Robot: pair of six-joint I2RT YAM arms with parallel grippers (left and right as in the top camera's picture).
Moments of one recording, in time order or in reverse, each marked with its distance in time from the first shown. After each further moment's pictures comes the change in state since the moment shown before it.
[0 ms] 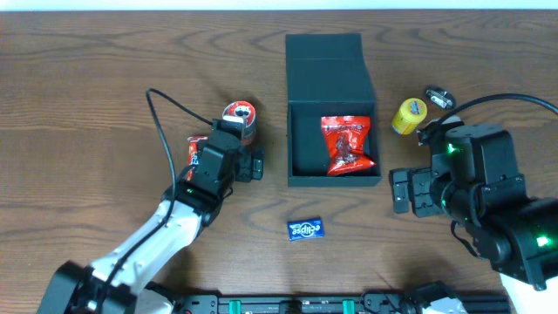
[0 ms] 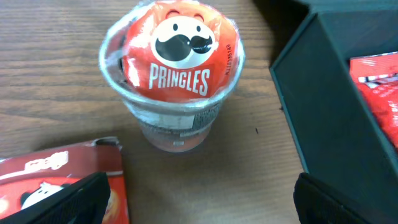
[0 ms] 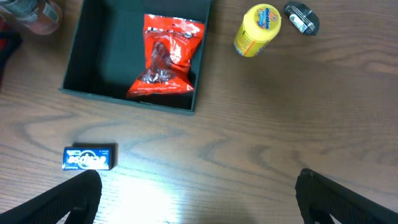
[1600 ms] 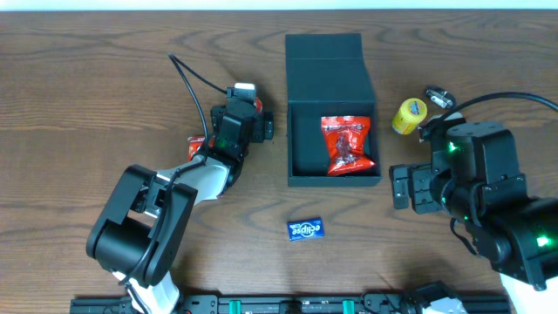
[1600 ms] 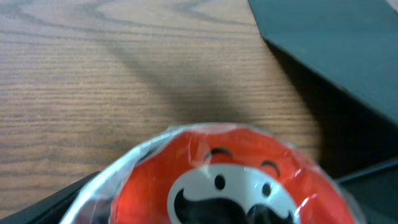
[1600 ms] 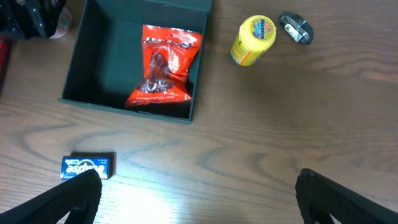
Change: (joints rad) left arm 0.038 0.467 0.223 0.387 -0.093 0.030; right arm 0.000 0.000 0.000 0.031 0.012 0.000
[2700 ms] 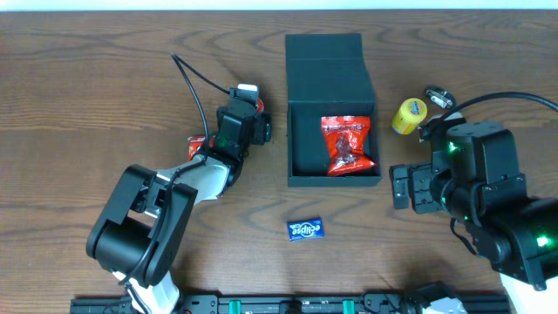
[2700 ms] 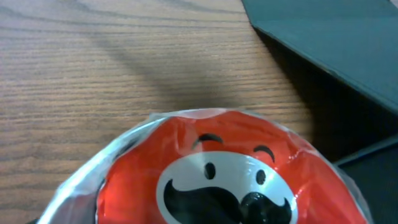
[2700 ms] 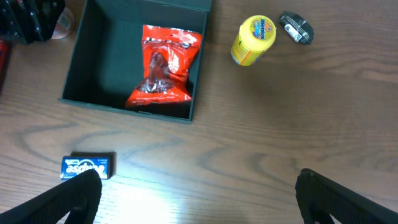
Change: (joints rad) left arm 0.000 0.000 0.001 -0.031 0.042 0.018; right arm 0.000 0.000 0.000 0.000 0.000 0.000
